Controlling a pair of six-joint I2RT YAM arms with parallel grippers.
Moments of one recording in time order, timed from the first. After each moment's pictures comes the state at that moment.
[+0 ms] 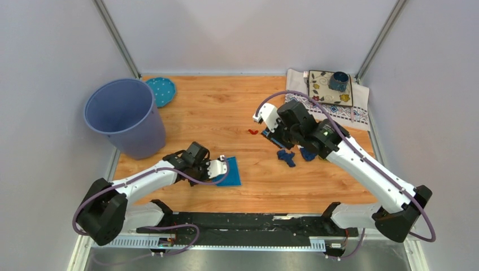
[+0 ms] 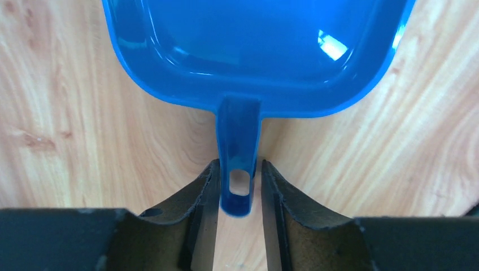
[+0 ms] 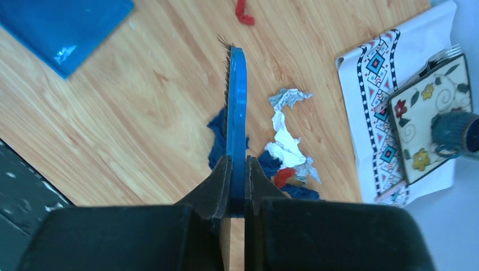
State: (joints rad) left arm -0.63 1.19 0.54 -0.51 0.09 0.70; right arm 0.79 1.25 1.35 -0.94 0.13 -0.41
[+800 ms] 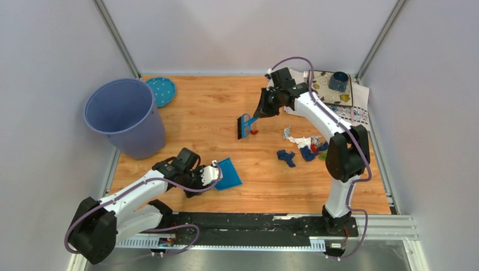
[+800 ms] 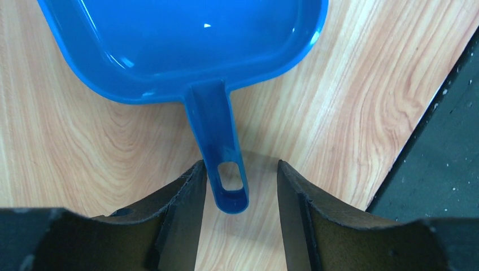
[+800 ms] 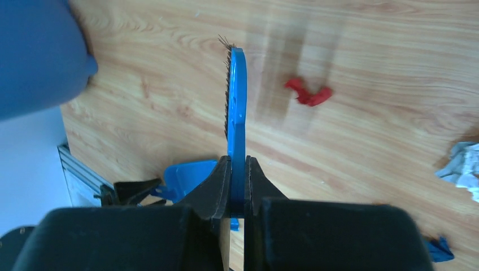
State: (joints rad) left arm -0.57 1.00 0.44 -0.64 0.29 0.69; right arm 0.46 1.87 1.67 -0.69 -0.33 0.52
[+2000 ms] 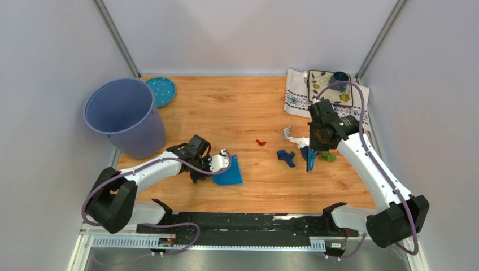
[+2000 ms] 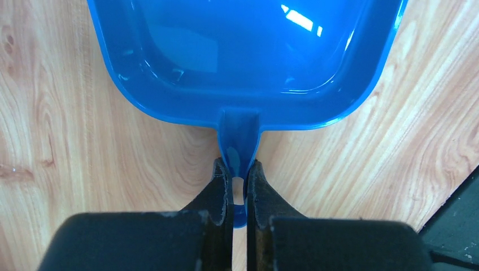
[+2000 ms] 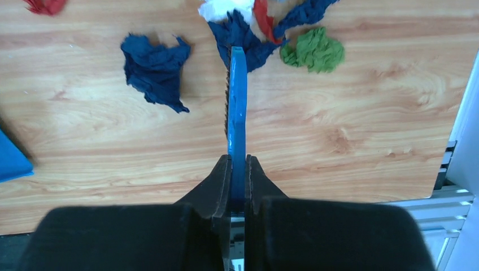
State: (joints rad) left arm -0.57 1.27 0.60 -0.56 0.23 0.71; right arm 0.37 1.23 1.25 -1.13 0.24 0.36
